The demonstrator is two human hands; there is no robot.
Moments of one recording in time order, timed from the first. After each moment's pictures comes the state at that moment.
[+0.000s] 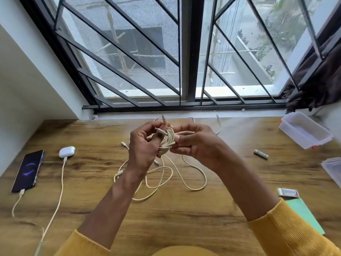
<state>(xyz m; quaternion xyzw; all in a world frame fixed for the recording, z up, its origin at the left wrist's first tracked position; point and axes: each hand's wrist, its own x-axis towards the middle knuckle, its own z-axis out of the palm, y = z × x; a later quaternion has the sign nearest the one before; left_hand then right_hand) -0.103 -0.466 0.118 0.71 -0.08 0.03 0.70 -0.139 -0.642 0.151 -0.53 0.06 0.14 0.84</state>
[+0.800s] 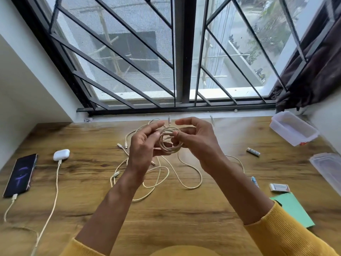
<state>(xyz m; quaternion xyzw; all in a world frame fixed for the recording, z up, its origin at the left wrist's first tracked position) -0.120 -0.467 0.127 0.68 -0.05 -0.08 0.72 -0.152 -0.634 0.147 -0.67 0.10 -0.05 0.74</state>
